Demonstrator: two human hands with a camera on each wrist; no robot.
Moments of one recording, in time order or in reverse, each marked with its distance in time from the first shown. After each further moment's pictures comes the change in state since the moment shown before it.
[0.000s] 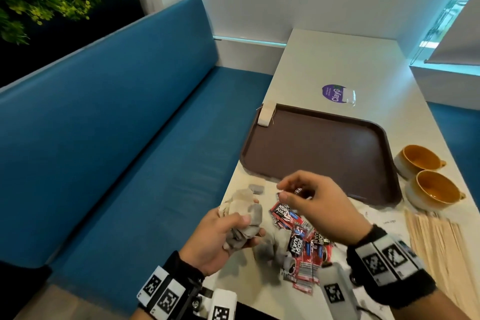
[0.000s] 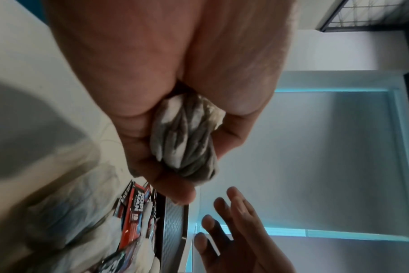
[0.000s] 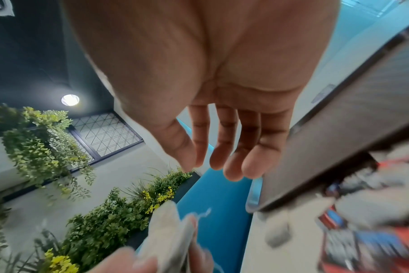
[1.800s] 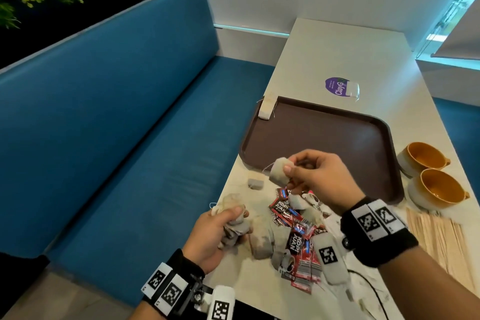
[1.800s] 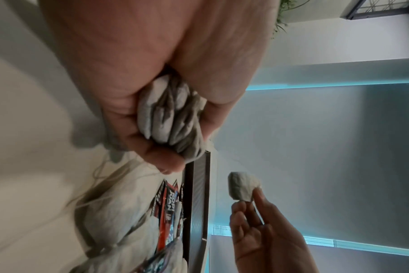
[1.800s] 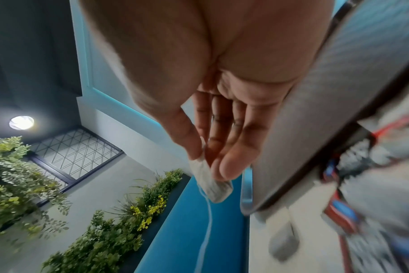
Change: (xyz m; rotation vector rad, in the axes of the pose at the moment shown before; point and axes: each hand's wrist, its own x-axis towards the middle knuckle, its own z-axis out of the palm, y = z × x) left_hand 0.018 -0.021 -0.015 -0.007 0.314 -0.079; right_hand 0.047 0.014 -0.008 0.357 0.063 0.153
